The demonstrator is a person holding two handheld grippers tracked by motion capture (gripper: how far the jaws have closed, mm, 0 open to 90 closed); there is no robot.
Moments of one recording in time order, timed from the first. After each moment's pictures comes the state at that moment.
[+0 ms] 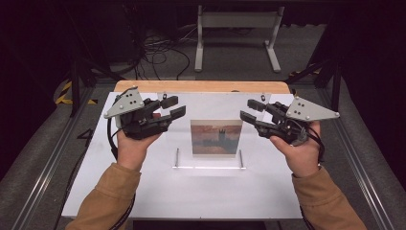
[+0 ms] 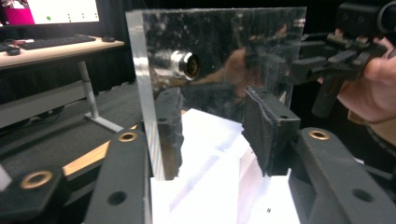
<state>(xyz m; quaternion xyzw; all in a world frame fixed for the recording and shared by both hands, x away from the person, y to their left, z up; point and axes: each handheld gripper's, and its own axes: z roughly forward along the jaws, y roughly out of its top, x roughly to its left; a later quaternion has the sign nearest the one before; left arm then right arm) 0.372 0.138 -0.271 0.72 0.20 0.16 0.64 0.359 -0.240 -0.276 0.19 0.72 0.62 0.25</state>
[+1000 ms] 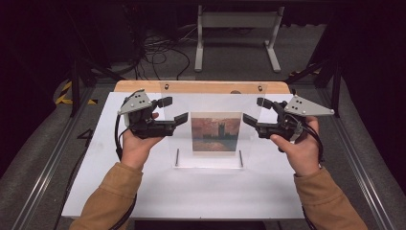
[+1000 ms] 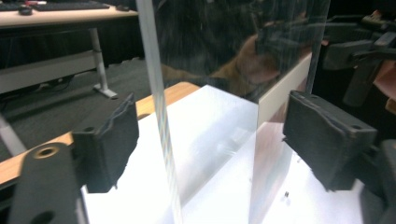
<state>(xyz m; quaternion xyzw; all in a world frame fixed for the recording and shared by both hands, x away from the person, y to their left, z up) 0.392 0.139 -0.303 0.74 0.26 0.16 0.61 0.373 -0.253 -0.294 0.26 0.72 0.60 0.25</state>
